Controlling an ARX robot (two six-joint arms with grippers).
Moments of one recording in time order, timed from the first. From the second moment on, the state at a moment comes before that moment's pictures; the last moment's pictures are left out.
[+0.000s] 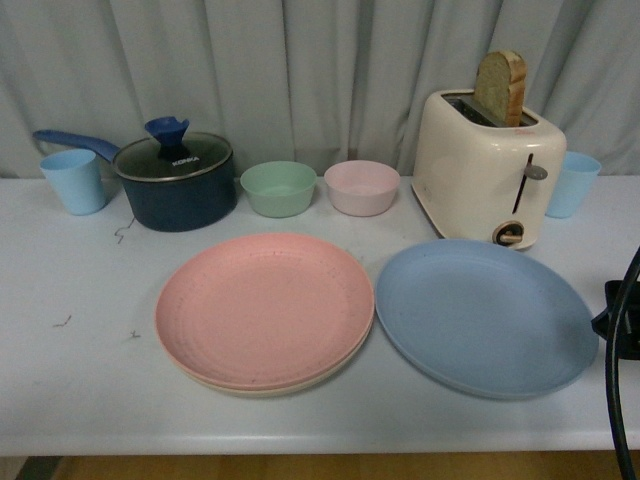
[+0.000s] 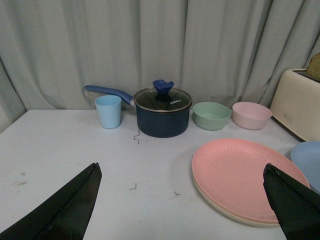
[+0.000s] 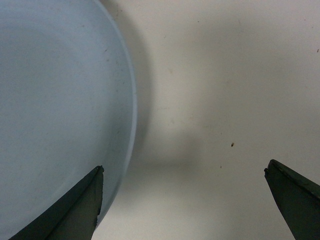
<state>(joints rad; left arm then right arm) 0.00 0.01 0.01 0.00 0.00 -0.01 -0.10 1.98 0.88 0.25 -0.08 -0.06</state>
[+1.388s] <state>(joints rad) 0.00 0.01 0.01 0.00 0.00 -0.01 0.07 1.65 0.83 0.17 -0.18 0.14</state>
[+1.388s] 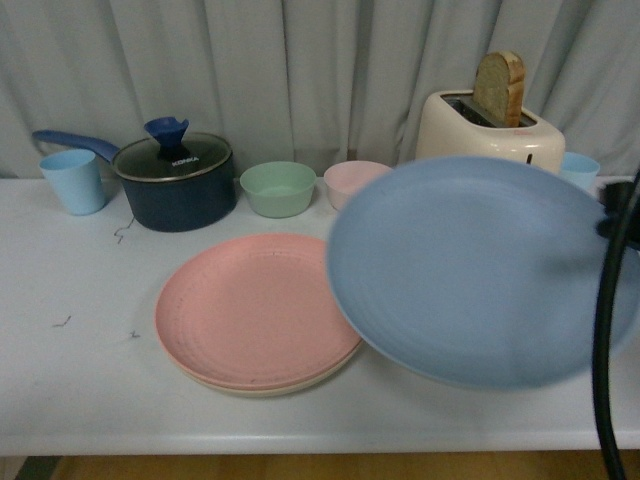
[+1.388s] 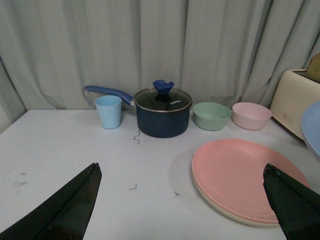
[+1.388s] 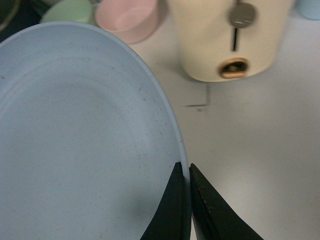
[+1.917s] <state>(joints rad) 0.00 0.01 0.01 0.00 0.00 -0.01 0.38 2.01 1.14 0.17 -0.02 0.44</state>
